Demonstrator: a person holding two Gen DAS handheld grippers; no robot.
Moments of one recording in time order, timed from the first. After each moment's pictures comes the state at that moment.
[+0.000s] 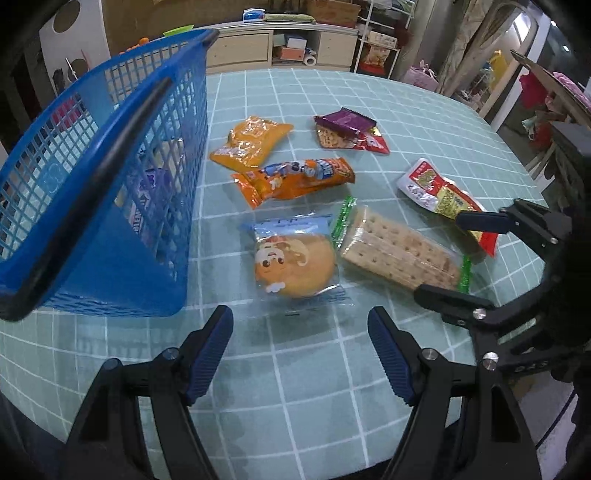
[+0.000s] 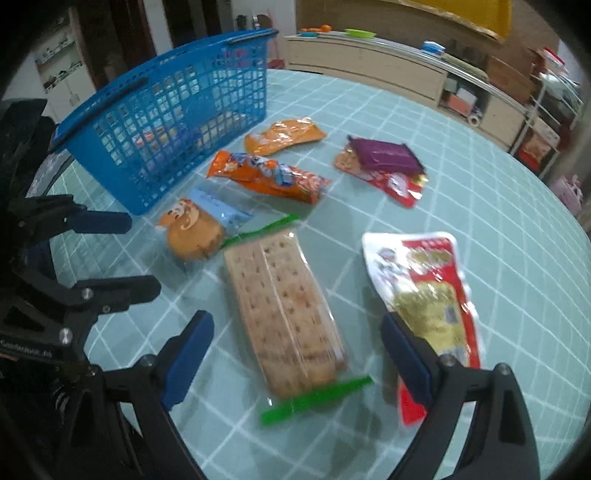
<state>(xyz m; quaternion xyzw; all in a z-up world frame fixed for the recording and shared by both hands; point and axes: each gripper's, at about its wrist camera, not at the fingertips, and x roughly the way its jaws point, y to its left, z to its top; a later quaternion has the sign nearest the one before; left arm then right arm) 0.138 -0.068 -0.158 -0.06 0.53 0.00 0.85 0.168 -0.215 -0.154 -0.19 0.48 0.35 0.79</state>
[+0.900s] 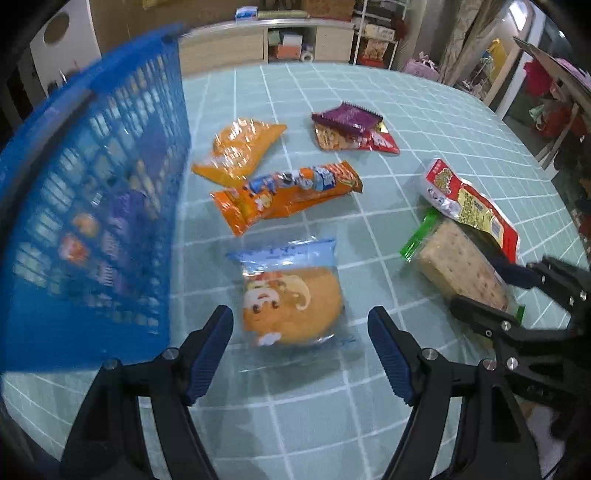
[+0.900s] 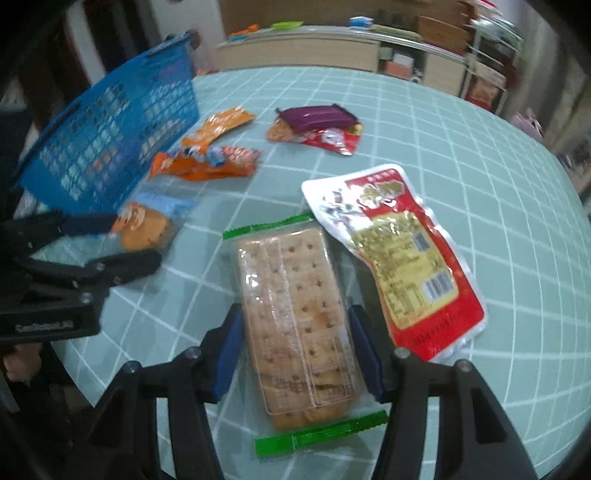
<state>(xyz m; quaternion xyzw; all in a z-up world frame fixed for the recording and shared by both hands) 0.179 -0.076 -0.177 -0.04 0.54 0.00 0.84 0.146 -0.256 -0.157 -0.09 0.50 0.23 0.83</state>
